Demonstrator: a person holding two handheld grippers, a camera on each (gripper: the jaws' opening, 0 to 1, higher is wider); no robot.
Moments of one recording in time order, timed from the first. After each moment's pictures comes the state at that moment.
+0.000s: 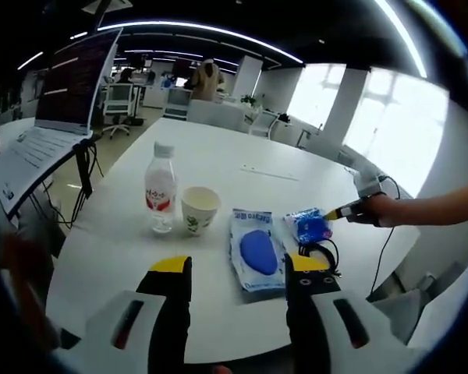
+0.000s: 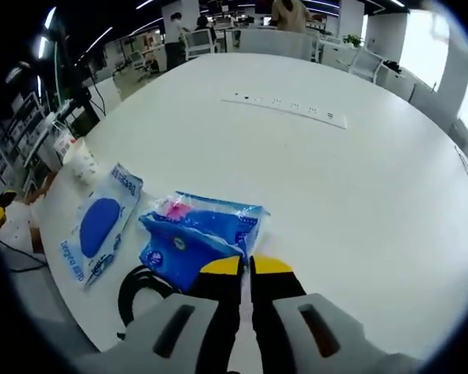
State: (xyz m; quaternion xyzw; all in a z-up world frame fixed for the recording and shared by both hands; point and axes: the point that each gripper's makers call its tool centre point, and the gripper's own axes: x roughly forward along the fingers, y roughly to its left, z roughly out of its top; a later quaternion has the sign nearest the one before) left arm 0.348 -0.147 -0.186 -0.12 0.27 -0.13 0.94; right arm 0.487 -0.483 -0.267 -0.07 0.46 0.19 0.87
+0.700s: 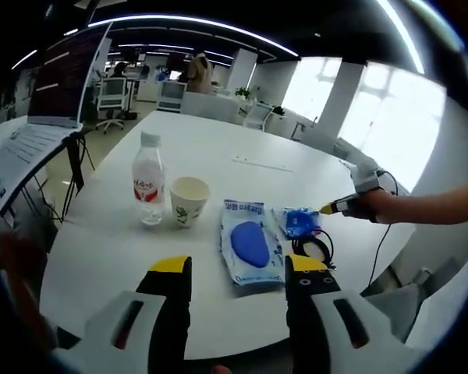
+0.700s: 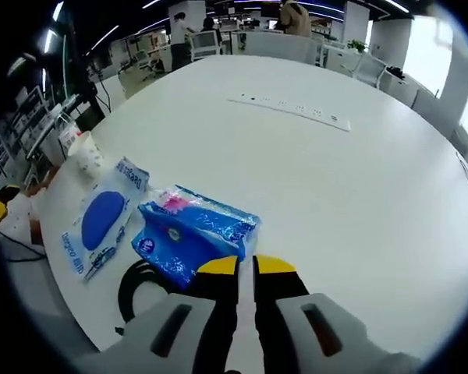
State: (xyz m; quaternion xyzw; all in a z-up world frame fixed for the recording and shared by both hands) left arm 0.345 -0.163 -0.195 -0.12 0.29 -0.15 0.94; right arm 0.503 -0.487 -0.283 -0.08 0.44 0.20 0.87
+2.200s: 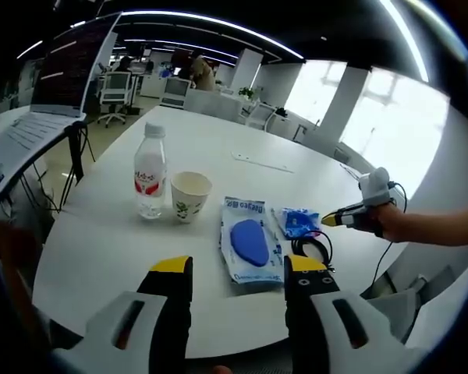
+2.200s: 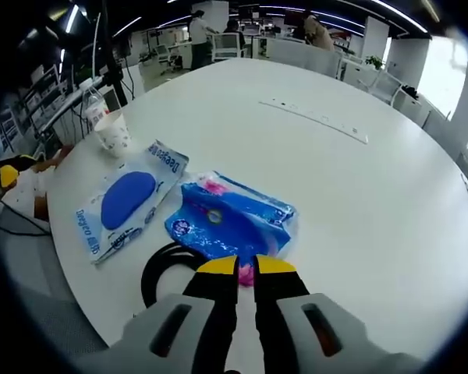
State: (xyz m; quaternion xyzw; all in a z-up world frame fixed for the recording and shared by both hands) left arm 0.345 -0.160 -0.203 -0.14 0.29 -0.14 0.93; right arm 0.485 -0.468 -0.300 -0.12 0.42 0.23 0.87
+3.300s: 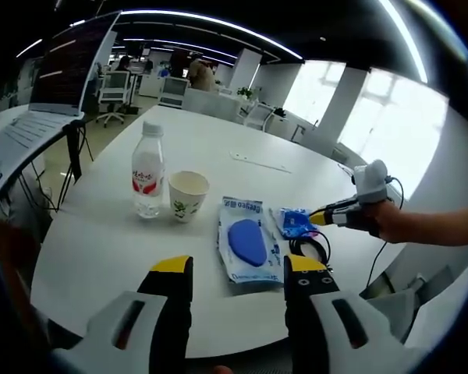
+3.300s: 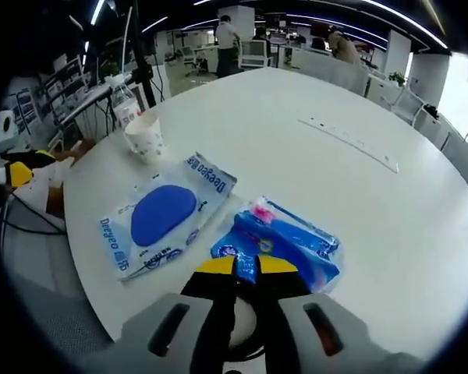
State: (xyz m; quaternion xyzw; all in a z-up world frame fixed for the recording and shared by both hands) left arm 0.344 -0.164 -0.203 -0.15 0.29 -0.15 0.93; right arm 0.478 -0.396 -0.283 -0.14 0.40 0.31 0.85
